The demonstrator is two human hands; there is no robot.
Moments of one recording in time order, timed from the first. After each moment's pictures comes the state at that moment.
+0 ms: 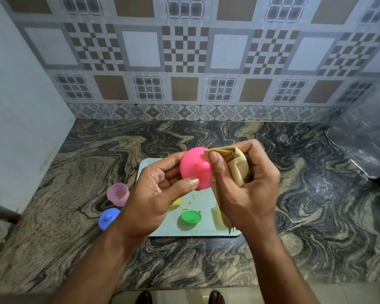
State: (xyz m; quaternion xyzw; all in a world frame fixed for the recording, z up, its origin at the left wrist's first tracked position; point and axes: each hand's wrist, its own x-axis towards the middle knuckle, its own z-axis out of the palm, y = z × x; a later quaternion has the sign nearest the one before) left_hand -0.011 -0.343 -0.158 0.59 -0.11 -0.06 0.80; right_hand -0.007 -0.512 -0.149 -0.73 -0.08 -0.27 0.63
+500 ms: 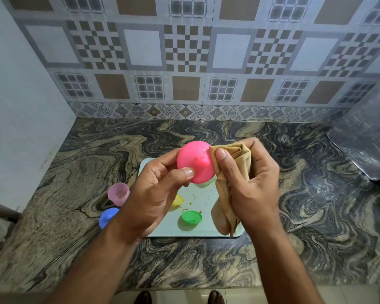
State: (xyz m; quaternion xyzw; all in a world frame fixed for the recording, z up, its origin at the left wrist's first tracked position) left_hand -0.002 -0.345 -0.155 0.54 -0.09 -0.08 0.83; right_hand -0.001 -0.517 -0.144 -0.67 -0.09 -0.19 0.71
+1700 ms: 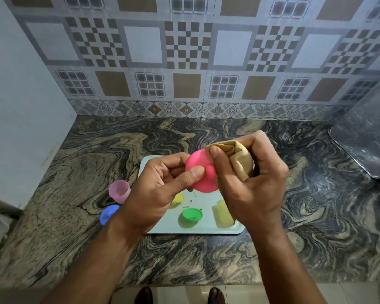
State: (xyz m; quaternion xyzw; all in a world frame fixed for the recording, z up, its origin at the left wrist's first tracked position) left_hand -0.002 -0.342 -0.159 0.58 -0.11 -0.08 0.80; right_hand 0.001 -0.518 -0.145 -0.75 -0.12 -0.31 0.57
